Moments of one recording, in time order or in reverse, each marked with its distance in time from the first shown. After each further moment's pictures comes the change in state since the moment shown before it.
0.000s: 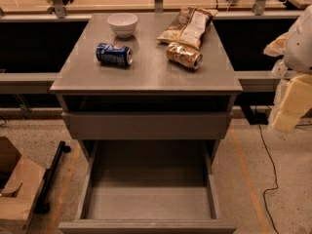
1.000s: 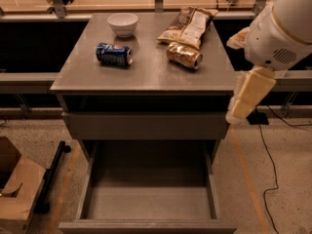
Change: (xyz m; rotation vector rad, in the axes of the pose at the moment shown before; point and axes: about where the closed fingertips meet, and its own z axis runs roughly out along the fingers) arm -0.063 -0.018 0.023 0.014 -0.168 -0.073
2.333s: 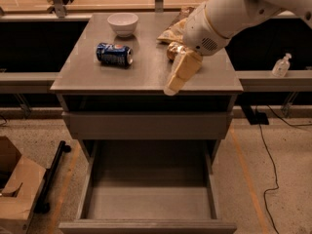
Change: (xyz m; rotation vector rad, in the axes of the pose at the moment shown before) arm -0.111 -0.068 0.079 0.000 -0.306 -0.062
